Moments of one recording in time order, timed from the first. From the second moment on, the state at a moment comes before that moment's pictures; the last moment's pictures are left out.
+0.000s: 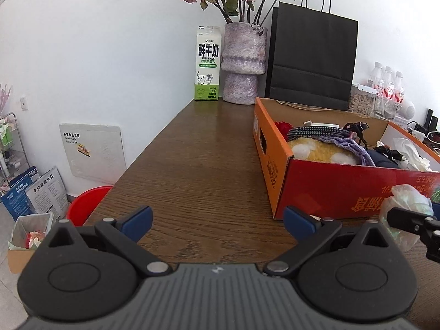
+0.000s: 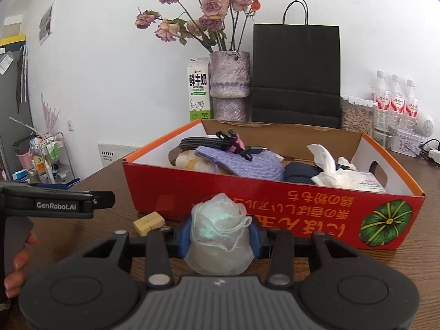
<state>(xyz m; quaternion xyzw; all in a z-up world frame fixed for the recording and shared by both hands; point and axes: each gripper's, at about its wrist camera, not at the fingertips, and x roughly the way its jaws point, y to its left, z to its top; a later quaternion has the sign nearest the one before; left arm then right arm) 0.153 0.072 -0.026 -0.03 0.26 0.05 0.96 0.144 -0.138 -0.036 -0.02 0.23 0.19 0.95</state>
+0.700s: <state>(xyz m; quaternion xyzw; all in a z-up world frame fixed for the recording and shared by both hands) 0.173 0.006 -0.035 -0.01 0.31 -0.02 0.95 0.136 -0.221 -0.035 0.00 0.21 0.09 0.97</state>
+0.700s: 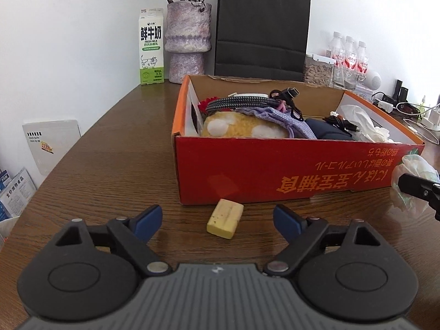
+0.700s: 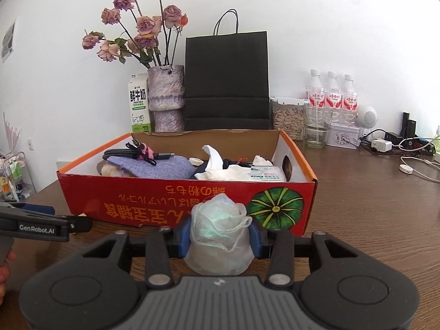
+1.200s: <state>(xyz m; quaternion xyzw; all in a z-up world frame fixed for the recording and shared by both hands) 0.171 0.000 -0.035 -0.02 0.31 -0.02 0.95 0.135 -0.223 -0.035 0.00 0.21 0.09 0.97</state>
